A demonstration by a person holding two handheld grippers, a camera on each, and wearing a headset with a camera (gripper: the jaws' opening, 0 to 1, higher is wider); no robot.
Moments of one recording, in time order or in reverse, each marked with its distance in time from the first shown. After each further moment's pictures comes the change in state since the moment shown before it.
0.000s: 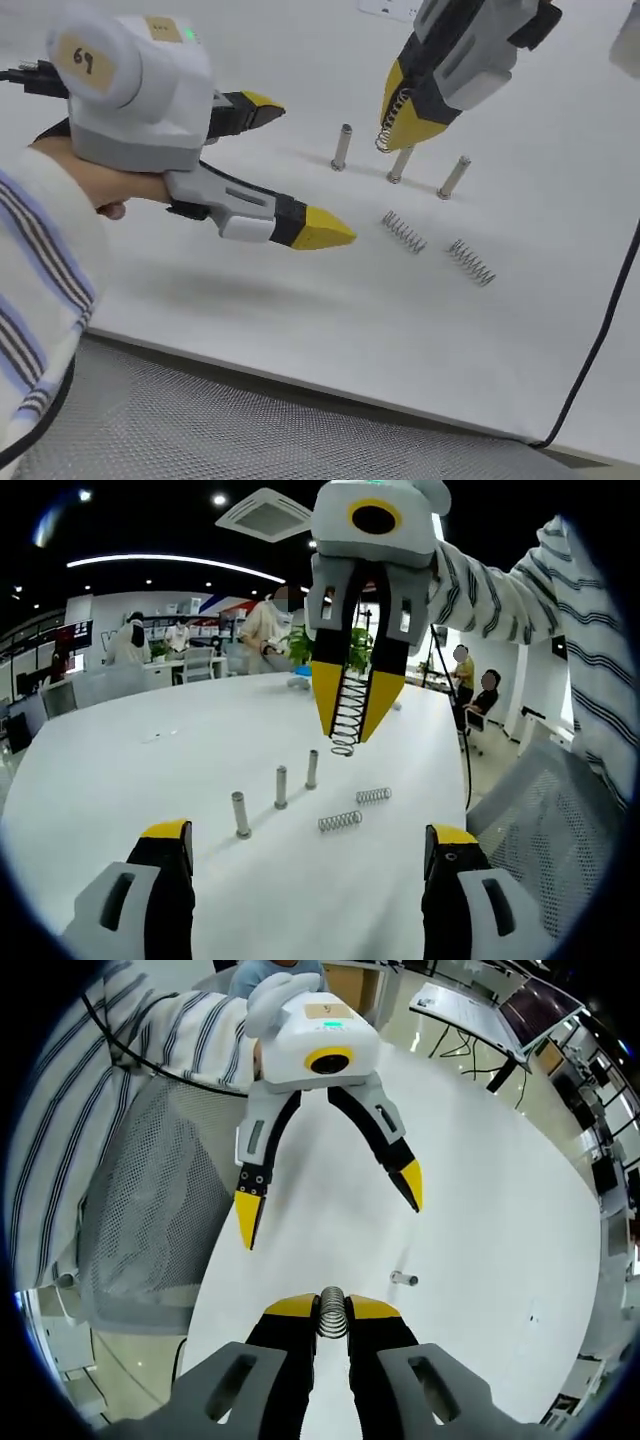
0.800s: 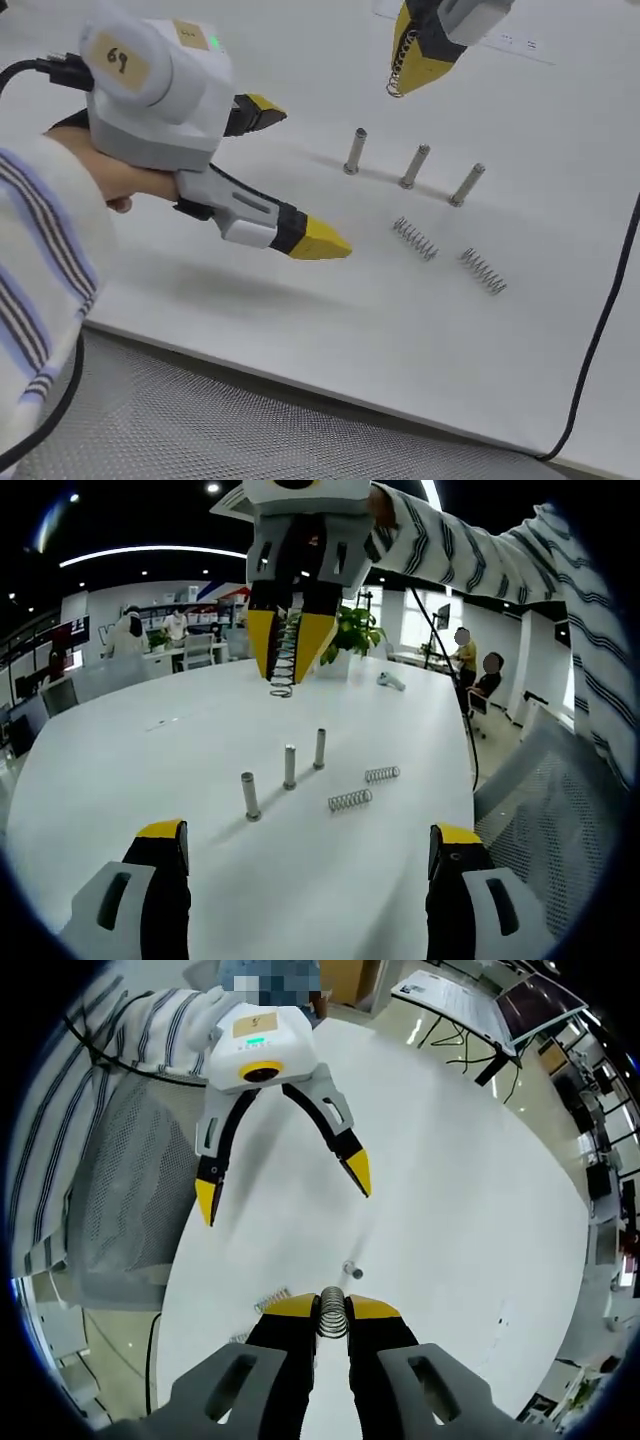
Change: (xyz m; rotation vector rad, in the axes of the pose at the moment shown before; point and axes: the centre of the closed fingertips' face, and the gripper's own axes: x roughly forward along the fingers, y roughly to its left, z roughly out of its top) left arm -0.002 0.008 -0.014 0.024 0.077 0.018; right arm -0.010 -0.047 0.001 -0.049 0.097 -0.036
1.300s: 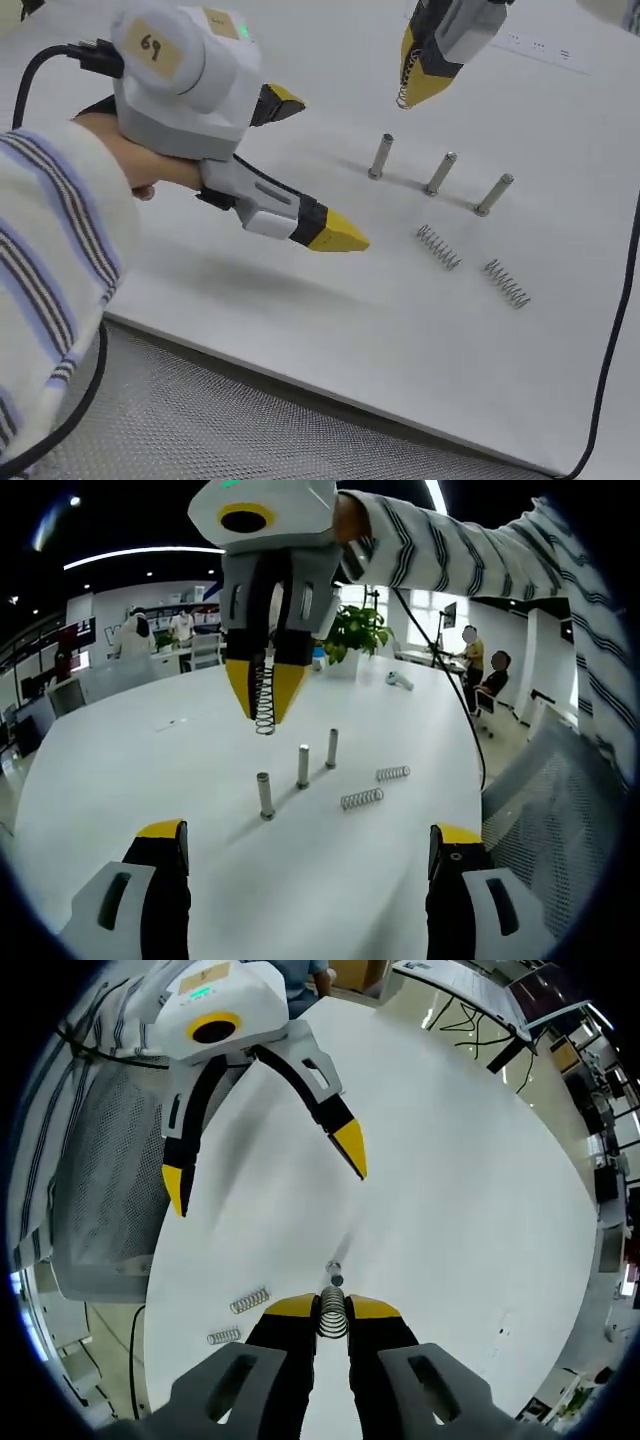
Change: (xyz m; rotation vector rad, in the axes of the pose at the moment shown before) left arm -0.007 0.009 0.000 0.000 0.010 0.034; right arm 0.034 -0.023 -0.003 -0.016 0.057 0.031
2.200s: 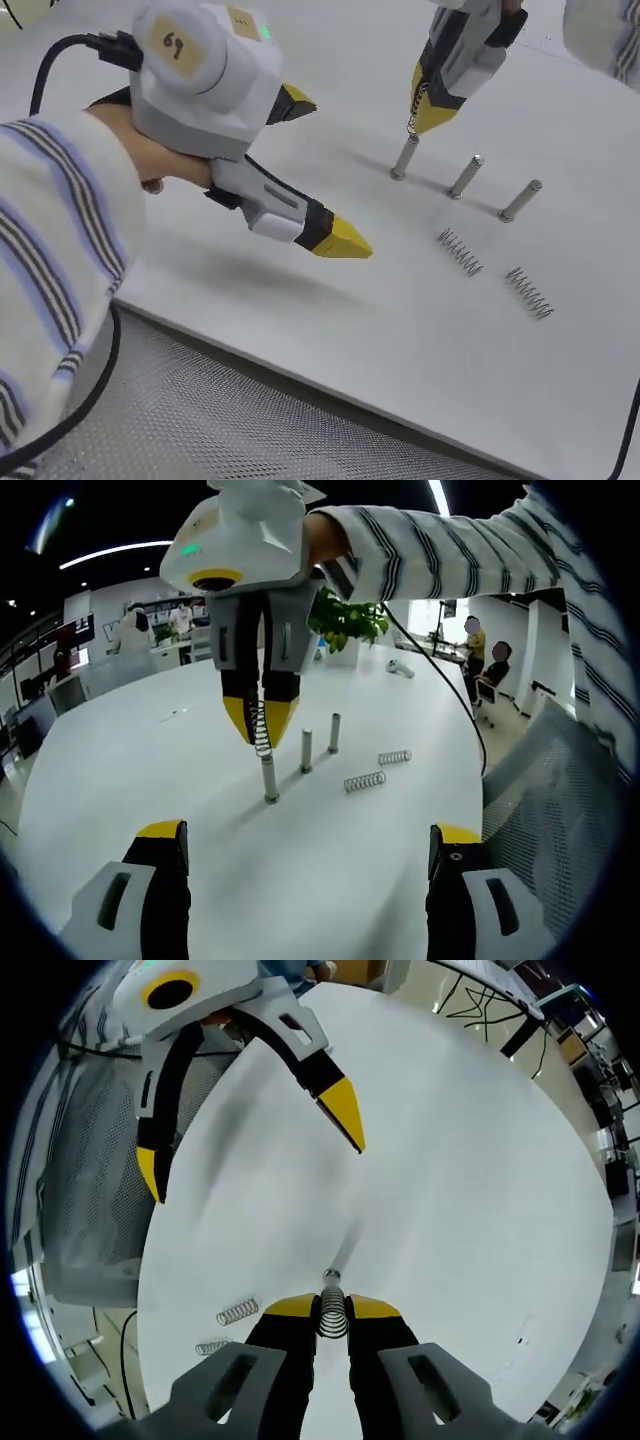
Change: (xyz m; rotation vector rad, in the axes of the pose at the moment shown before) left arm -0.006 0.005 -0.012 0.013 0.042 0.000; right arm 0.038 -0.006 -0.005 0.019 0.008 0.052
